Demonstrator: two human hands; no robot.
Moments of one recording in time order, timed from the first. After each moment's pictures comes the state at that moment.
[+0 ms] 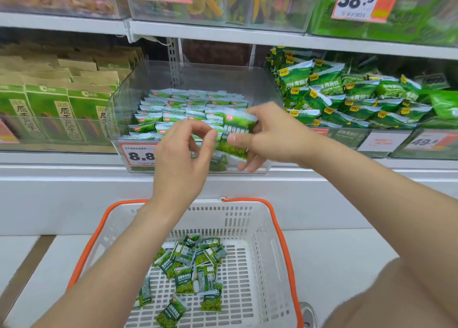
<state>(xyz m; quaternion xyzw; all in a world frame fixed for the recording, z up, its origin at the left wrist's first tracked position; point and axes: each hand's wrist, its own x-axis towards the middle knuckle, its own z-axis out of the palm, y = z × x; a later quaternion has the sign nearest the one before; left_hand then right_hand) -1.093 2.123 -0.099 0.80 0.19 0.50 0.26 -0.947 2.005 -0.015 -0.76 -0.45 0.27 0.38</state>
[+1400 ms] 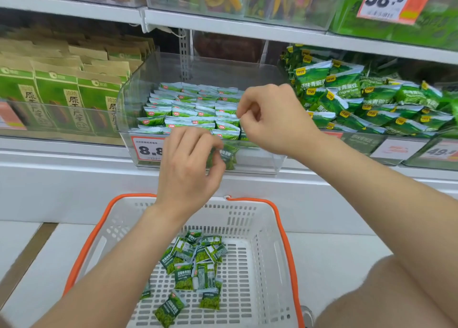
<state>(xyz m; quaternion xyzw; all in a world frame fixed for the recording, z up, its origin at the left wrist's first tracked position) -1.095 2.138 -0.126 0.84 0.13 0.52 0.04 -0.939 2.043 -0.016 -0.77 -0.58 -0.12 0.25</state>
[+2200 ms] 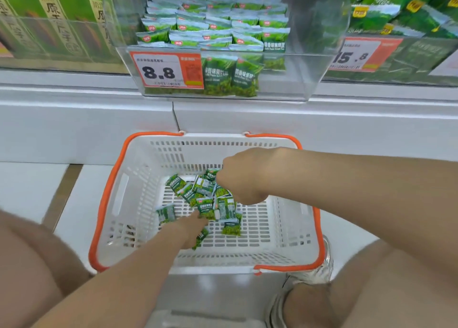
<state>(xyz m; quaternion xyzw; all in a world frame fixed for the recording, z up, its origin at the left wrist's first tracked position) -1.207 2.115 -0.404 0.86 0.18 -0.45 0.15 -1.054 2.028 -0.139 -0.62 -0.69 0.19 -0.32</state>
